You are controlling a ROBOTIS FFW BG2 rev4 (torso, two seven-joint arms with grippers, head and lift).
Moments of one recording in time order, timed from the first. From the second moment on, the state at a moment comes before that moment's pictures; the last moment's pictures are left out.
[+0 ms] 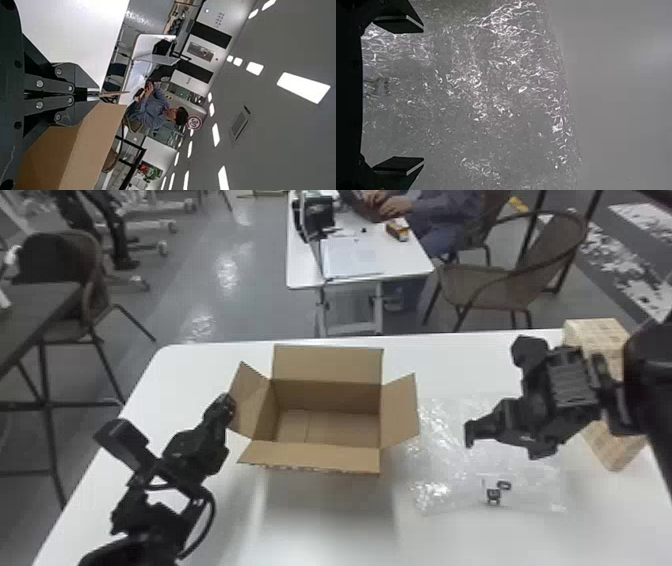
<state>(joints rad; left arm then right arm) 0.16 0.00 0.24 -1.67 0.43 0.05 -0.43 -0.60 -0.14 -0.06 -1.15 -1.18 1.56 -0.90</state>
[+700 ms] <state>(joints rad) 0.16 0.00 0.22 -1.67 0.46 0.02 -0.43 -0.54 -0.18 0.04 -1.16 -1.03 1.35 -0.61</state>
